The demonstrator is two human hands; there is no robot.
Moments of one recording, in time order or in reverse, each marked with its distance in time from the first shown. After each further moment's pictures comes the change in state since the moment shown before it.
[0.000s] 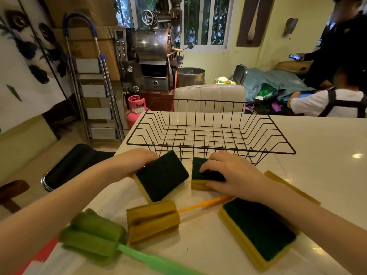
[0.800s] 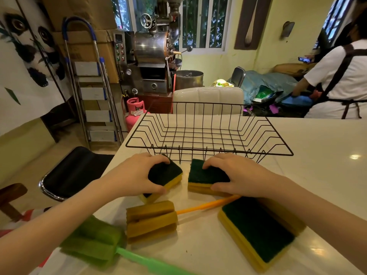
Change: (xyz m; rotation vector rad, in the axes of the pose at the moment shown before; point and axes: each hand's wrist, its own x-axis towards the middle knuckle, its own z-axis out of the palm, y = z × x) left_hand -0.012 -0.010 0.015 0.313 0.076 0.291; right_hand -0.001 0.009 -0.013 0.022 -0.160 0.102
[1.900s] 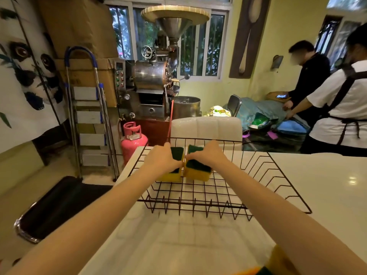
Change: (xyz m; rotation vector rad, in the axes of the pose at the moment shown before) left_hand 0.172 -0.012 -0.035 -0.087 0.286 -0.263; right_hand 0.175 0.043 -0.036 0.670 0.327 0.650
